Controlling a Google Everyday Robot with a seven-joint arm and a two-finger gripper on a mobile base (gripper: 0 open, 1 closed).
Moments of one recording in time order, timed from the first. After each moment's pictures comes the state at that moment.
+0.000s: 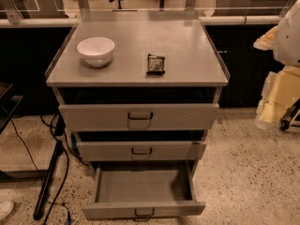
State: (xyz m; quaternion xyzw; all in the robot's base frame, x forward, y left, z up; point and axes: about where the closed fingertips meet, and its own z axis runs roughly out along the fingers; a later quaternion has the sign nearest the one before) arm 0.438 -0.217 0.976 -0.60 0.78 -0.03 0.16
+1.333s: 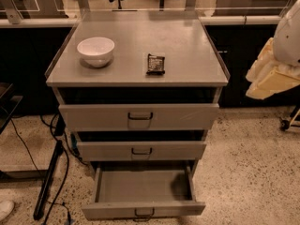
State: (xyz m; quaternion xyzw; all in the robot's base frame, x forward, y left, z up) arm 0.438 -0.217 0.976 -0.60 0.78 -0.03 0.16
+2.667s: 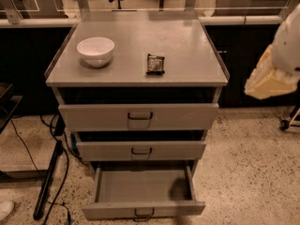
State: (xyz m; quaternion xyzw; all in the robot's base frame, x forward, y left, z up) arm 0.428 -0.211 0.976 -0.58 0.79 -0.05 0.17
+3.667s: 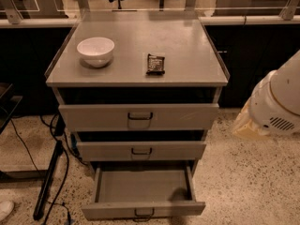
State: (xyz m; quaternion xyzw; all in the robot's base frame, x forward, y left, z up) arm 0.404 -0.204 0.883 -0.55 0.82 -0.04 0.16
